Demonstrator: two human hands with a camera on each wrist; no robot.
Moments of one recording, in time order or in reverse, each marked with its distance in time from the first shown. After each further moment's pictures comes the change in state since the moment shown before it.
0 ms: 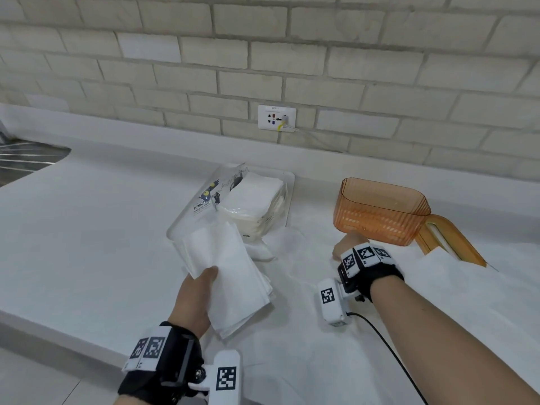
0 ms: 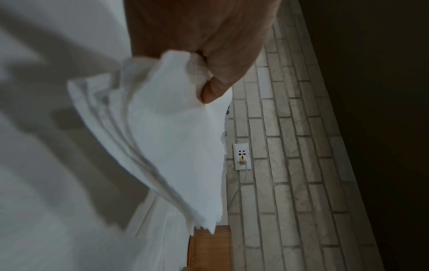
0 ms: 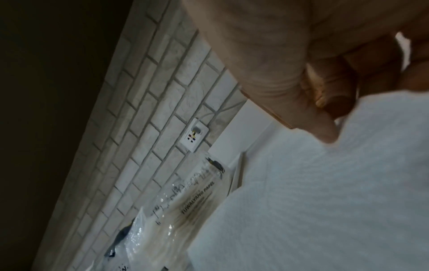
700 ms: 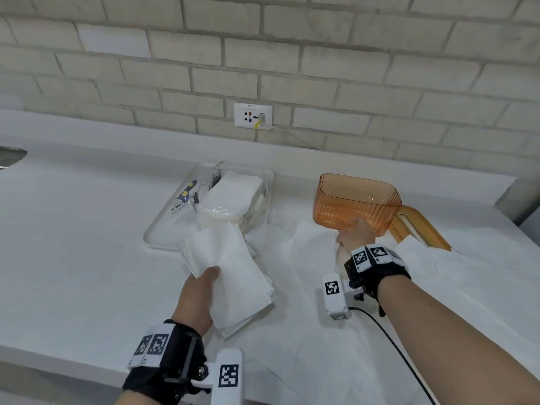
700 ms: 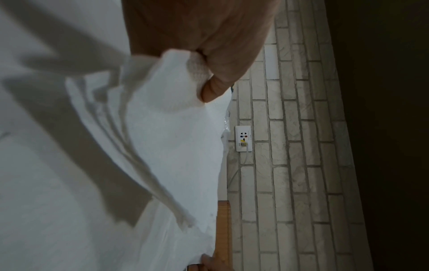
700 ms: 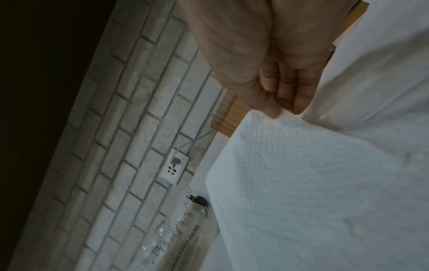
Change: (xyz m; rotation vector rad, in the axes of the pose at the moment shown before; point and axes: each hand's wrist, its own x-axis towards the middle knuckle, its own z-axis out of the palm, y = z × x) left_hand 0.004 -0.010 0.019 0.006 -0.098 -0.081; right_hand 0.001 0.030 -0.020 0.463 0.295 0.009
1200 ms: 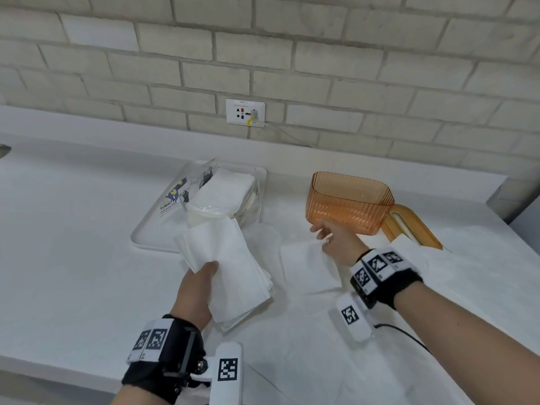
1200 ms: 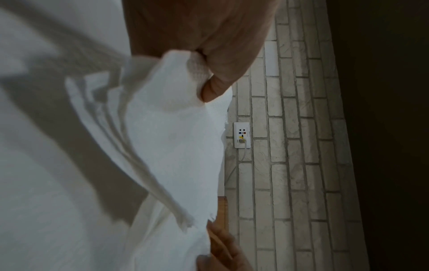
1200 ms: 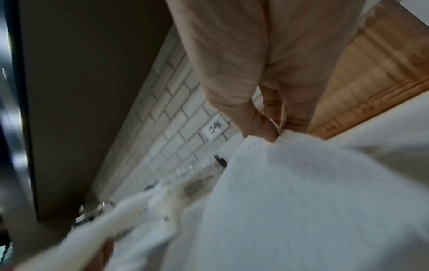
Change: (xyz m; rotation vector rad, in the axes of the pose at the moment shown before) left_hand 0.009 -0.003 0.016 -0.012 -0.007 0.010; right_hand -0.032 -0.007 -0.015 -0.352 -0.372 -0.408
